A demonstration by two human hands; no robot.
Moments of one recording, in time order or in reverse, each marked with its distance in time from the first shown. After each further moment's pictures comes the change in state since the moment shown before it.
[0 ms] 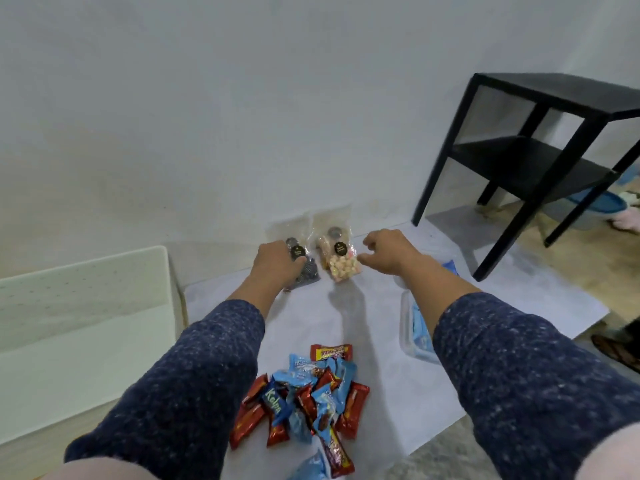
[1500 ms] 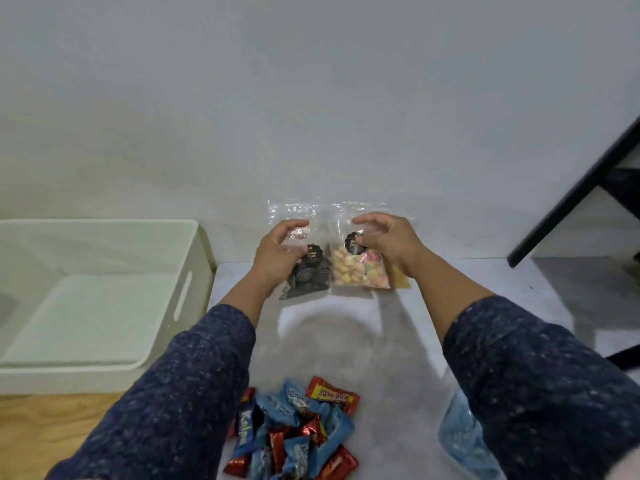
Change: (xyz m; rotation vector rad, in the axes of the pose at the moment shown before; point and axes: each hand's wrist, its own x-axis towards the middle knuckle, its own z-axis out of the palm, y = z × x) left_hand 0.061 -0.023 0.028 -0.814 0.320 -0.129; right_hand 0.153 -0.005 0.028 0.991 -0.242 -0.271
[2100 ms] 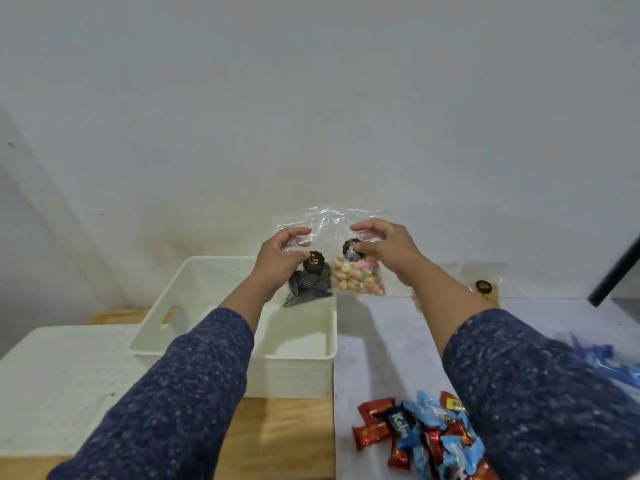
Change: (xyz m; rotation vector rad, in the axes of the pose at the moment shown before) left_hand -0.088 0.053 -0.279 -0.068 0.038 0.169; right_hand -0.084 -0.154 0.234 0.049 -0.020 -0.258
